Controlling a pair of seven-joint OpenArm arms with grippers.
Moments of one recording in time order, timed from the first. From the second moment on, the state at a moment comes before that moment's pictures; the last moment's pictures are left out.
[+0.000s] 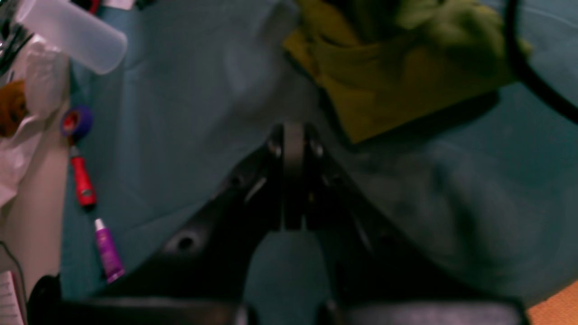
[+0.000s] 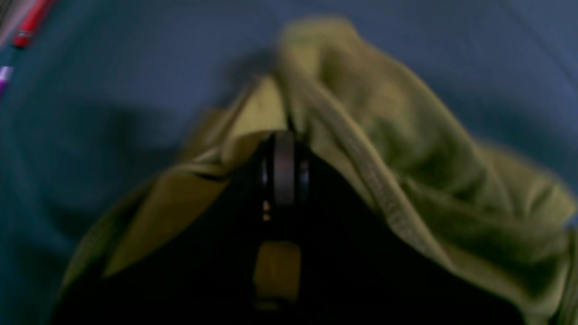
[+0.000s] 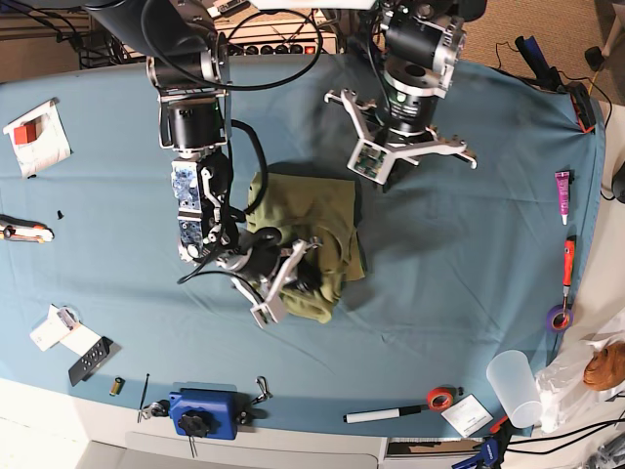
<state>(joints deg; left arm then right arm) 18.5 -9.1 33.9 132.2 26.7 6.7 56.7 22.3 2.0 -1.7 59.5 16.1 36.6 -35.8</state>
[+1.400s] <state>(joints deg) 33.8 -16.4 1.8 132.2 8.4 -0.6 60.8 -13.8 14.3 14.9 123.9 29.6 27.9 -69.3</state>
